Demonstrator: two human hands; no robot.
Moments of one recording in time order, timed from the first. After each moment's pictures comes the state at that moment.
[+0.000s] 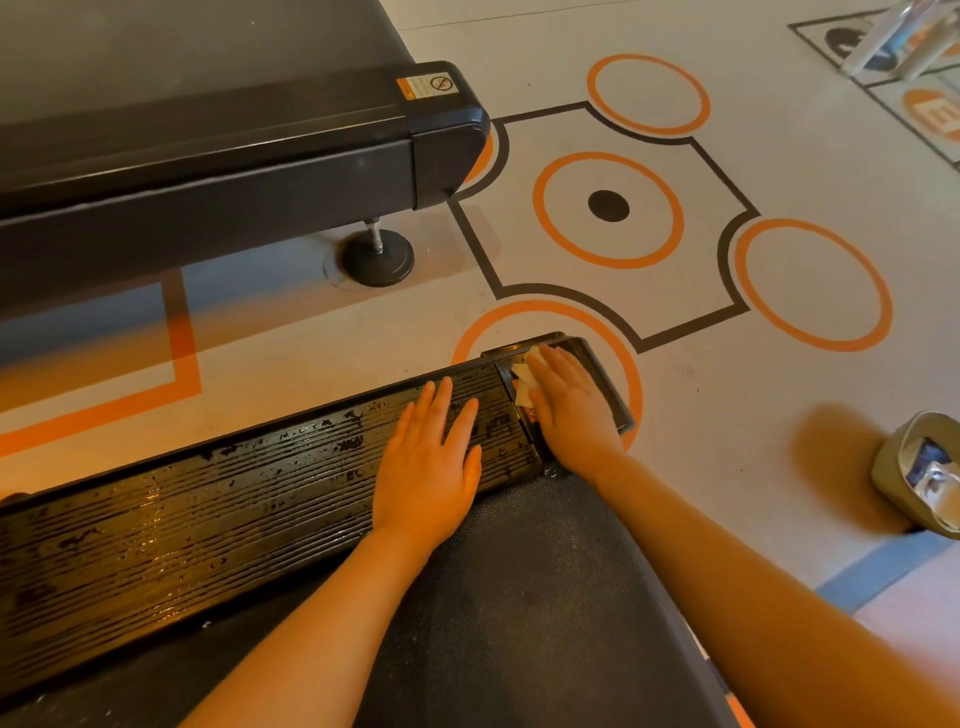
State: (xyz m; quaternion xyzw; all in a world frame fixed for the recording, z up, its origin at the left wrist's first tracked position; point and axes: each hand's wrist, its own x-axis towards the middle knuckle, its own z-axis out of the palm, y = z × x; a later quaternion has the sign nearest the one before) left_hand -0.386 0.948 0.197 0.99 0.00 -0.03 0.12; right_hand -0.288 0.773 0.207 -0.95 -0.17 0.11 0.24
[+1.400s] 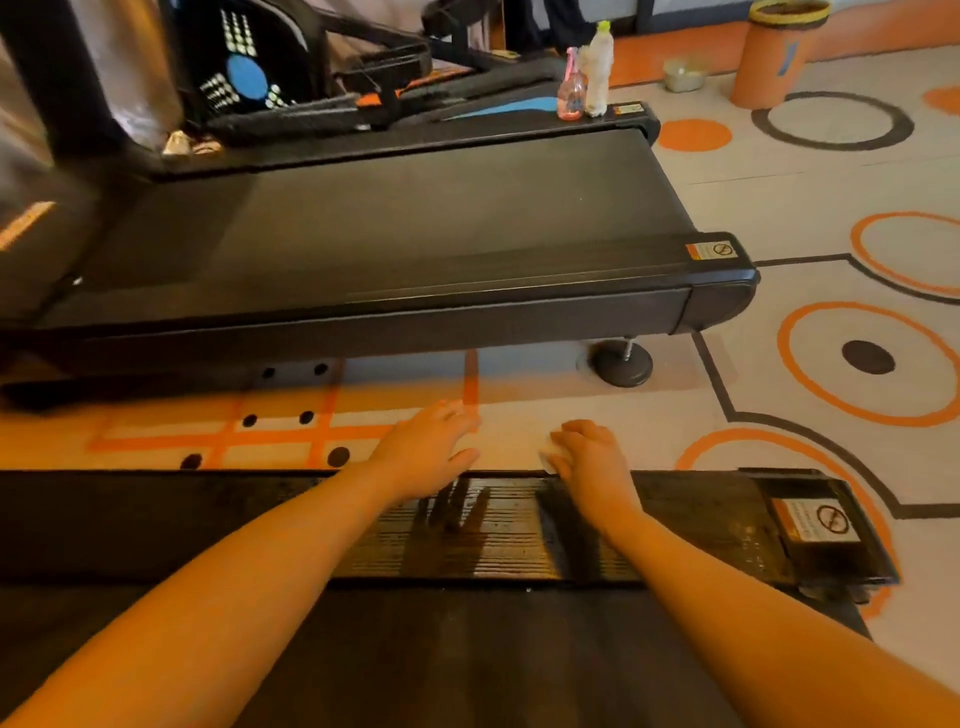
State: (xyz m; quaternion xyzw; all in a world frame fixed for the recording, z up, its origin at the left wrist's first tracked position) left_hand -0.503 1.219 0.401 0.97 0.15 -0.17 0.12; right_hand -0.403 1.023 0.348 -0.90 -0.32 0.16 0.27
